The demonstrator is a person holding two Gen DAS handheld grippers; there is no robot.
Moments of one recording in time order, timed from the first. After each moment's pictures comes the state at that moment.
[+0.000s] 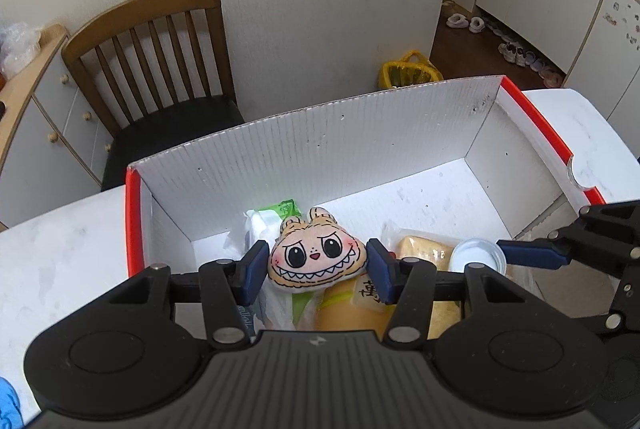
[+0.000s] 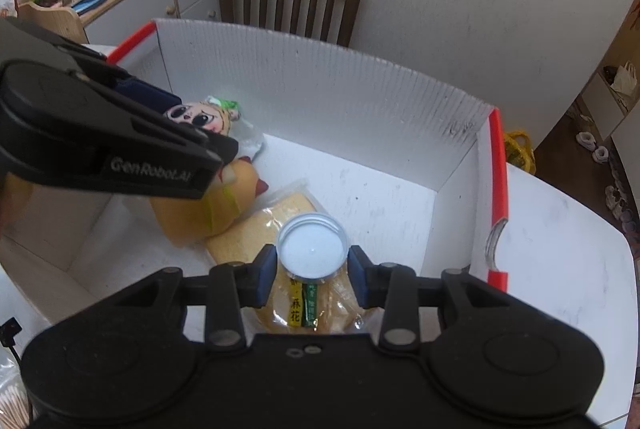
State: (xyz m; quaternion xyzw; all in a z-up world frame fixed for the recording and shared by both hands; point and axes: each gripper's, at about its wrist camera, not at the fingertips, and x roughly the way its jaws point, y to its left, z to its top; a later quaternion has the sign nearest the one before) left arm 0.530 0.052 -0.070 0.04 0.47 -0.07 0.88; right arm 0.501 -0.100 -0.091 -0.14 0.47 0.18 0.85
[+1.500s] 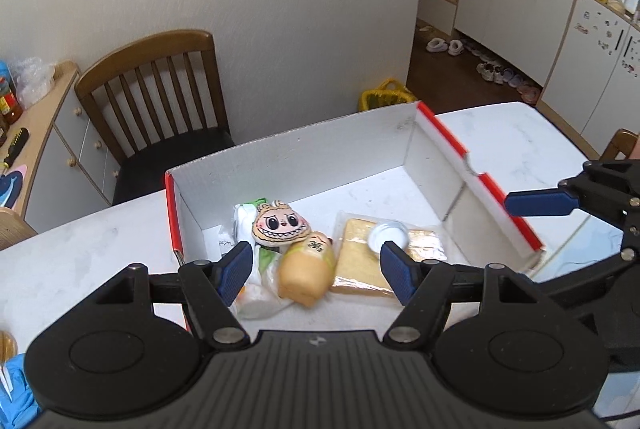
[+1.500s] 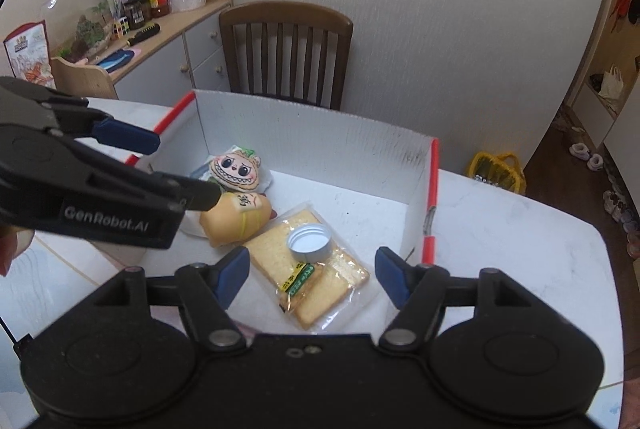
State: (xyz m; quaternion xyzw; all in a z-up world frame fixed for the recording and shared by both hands) left arm 0.437 0.034 0.005 0.06 0.42 -0.08 0.90; right arm 0.442 -0.131 -0.017 -0.09 0.41 0.19 0.89
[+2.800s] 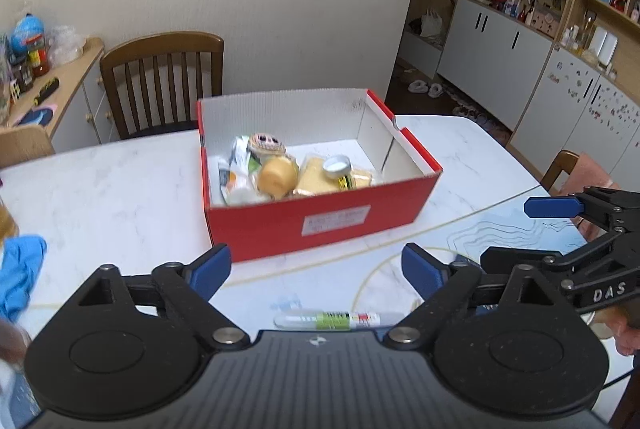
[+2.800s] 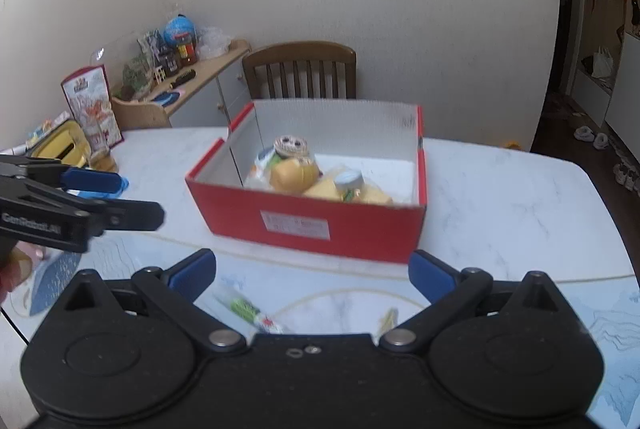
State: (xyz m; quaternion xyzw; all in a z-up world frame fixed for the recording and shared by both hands) left arm 0.253 0.062 0.019 -0.03 0.37 -0.10 0.92; right arm 0.287 -0.180 0.007 -0.01 0.36 0.20 0.91
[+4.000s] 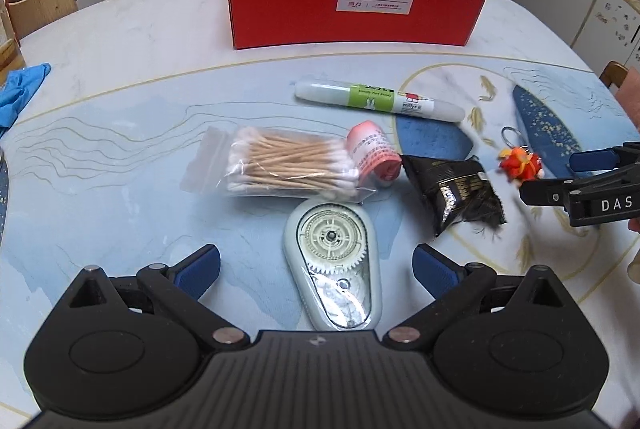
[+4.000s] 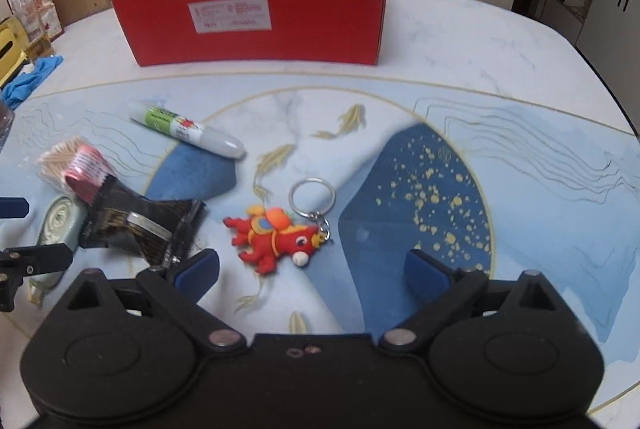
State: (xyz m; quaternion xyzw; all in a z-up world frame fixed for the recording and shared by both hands) left arm 0.176 0.050 -0.133 -0.01 0.48 -0.03 0.88; right arm 0.246 -0.195 -0.131 -0.04 0.48 0.13 0.87
